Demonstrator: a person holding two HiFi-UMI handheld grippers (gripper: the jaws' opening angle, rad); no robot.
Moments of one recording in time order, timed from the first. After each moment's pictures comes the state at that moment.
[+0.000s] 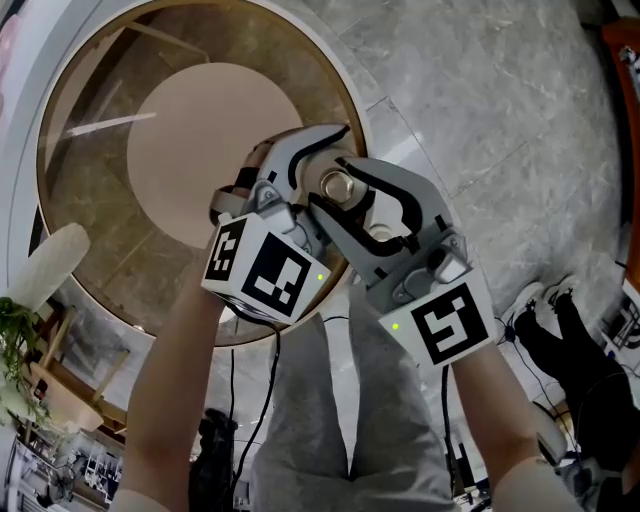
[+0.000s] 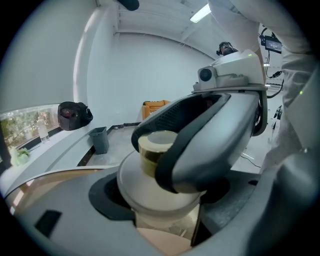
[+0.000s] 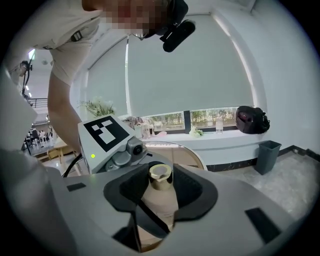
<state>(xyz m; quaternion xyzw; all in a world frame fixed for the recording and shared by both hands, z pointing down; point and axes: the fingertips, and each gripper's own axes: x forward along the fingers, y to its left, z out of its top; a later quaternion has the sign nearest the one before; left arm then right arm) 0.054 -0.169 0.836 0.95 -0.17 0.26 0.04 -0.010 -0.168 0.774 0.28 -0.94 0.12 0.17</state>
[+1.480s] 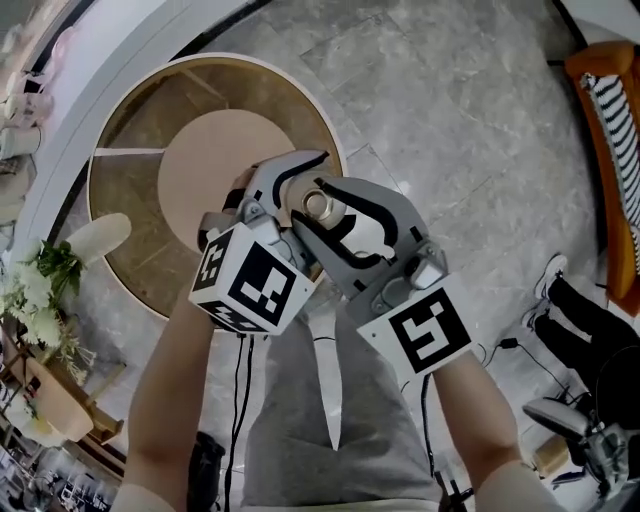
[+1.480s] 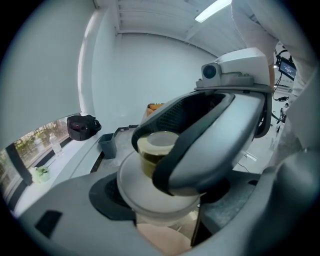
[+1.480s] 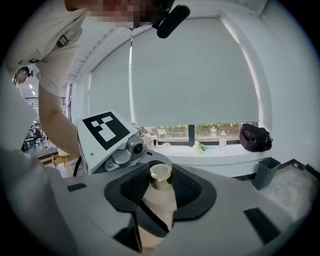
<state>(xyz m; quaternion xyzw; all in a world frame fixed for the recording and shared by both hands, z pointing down) 0.033 -0.169 0.674 0.94 -0.19 0.29 0.06 -0.030 -0.167 0.607 0.27 -0.94 0.11 0.16</state>
